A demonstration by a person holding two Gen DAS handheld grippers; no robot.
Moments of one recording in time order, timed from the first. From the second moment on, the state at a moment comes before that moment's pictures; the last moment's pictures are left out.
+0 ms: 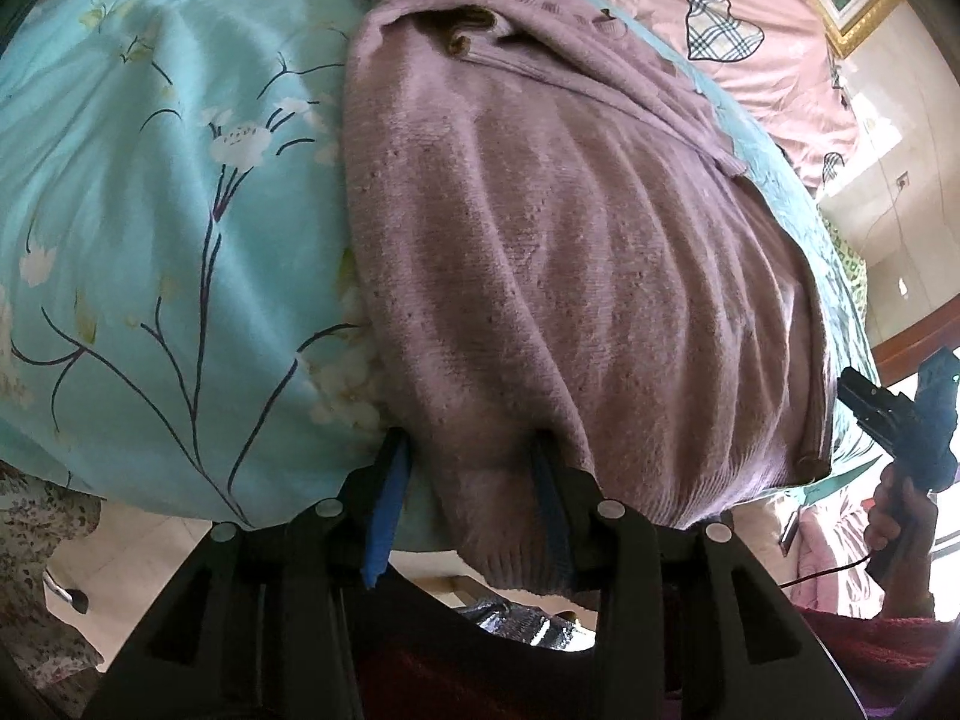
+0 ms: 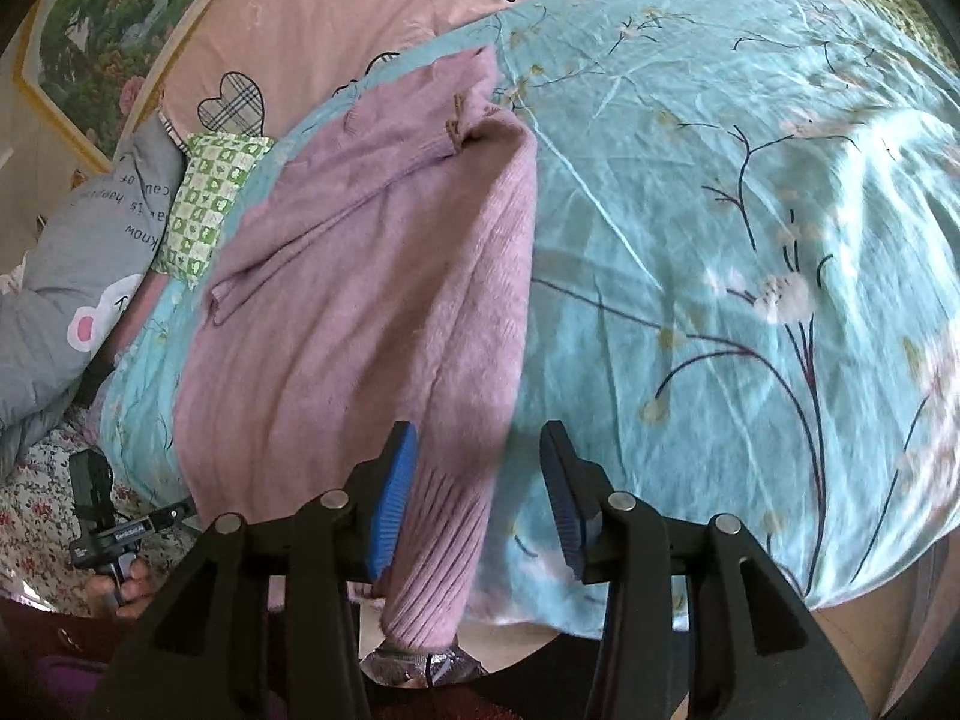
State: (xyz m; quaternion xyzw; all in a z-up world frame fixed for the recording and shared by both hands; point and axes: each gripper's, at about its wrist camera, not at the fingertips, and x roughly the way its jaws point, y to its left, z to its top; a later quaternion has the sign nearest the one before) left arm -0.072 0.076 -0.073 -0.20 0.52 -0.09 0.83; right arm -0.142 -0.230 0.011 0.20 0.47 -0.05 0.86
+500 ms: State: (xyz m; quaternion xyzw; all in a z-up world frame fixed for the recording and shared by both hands) left arm -0.073 0.066 -0.069 -0.17 0.52 -0.07 0.83; right arm -0.118 -0.149 0.012 -0.03 0.47 -0.15 0.87
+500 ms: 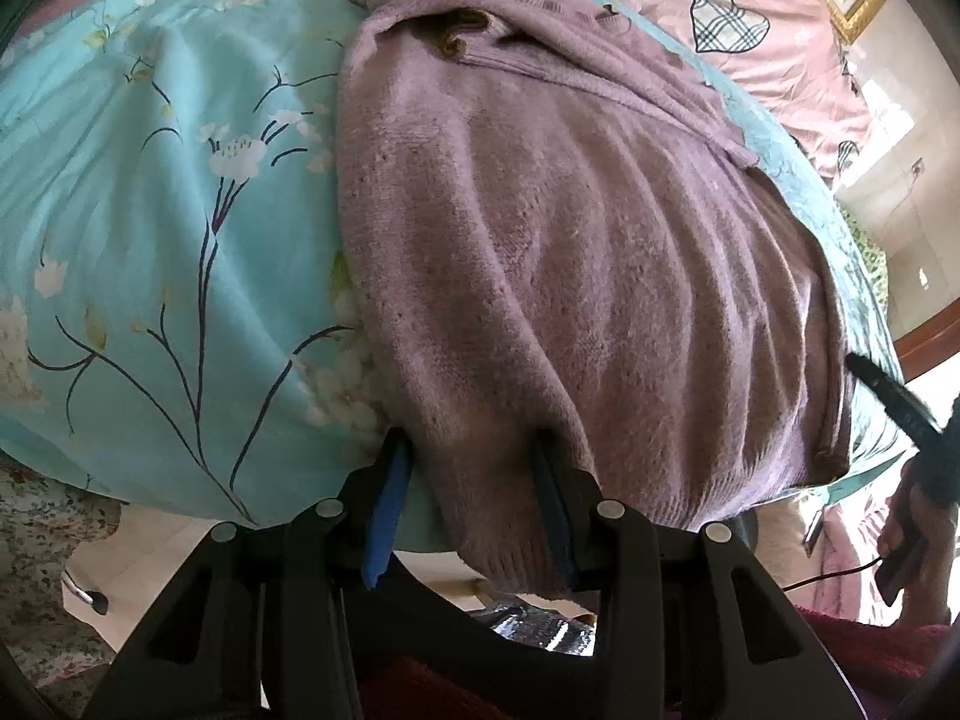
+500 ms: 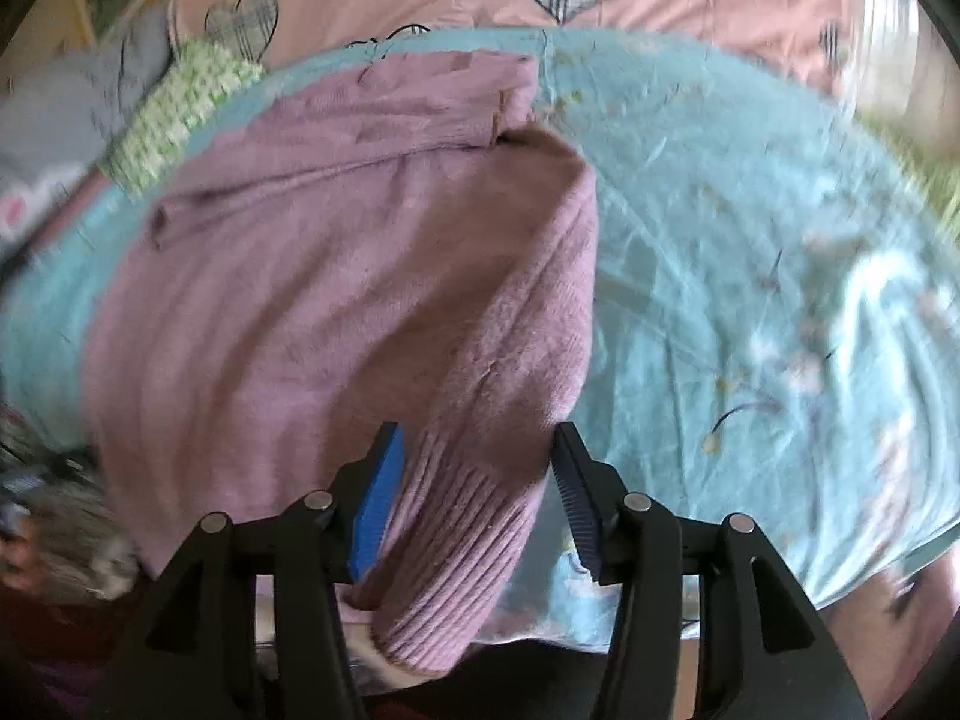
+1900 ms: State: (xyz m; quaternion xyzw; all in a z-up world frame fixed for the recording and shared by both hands) left arm -0.081 0.057 -0.077 -0.19 0.51 -0.17 0.82; right arm -0.158 -0.277 0.010 0.25 0.47 -0.04 0.84
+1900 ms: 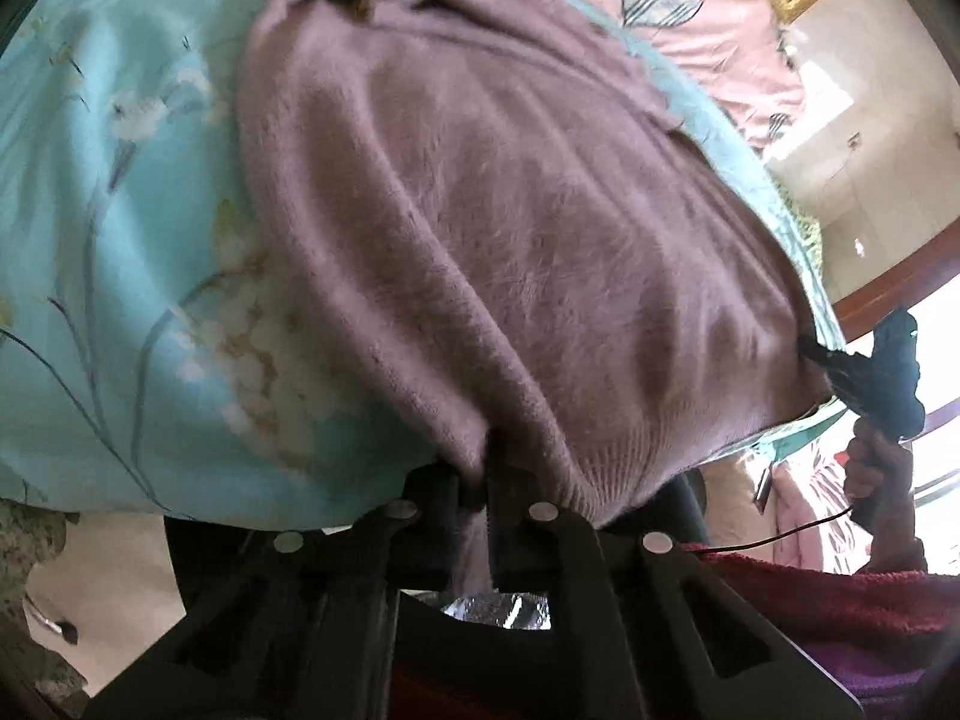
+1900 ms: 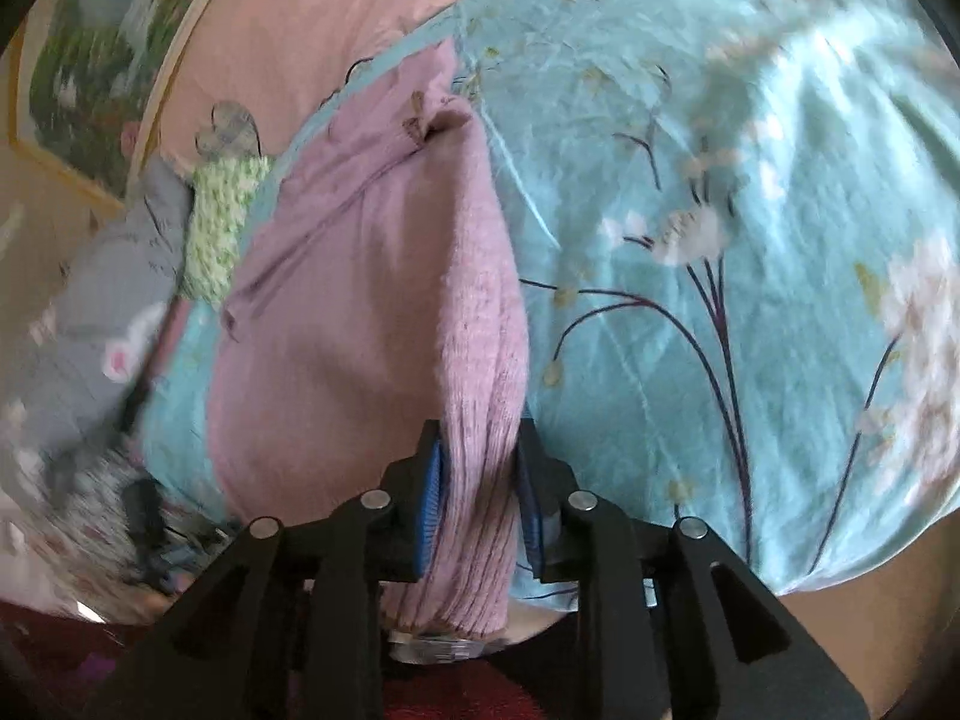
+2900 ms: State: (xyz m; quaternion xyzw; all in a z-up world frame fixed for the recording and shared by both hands) left arm -0.088 0.081 0.016 -0.21 0.39 -0.23 0.87; right arm -0.150 -0.292 0.055 0.32 0.38 0.09 0.86
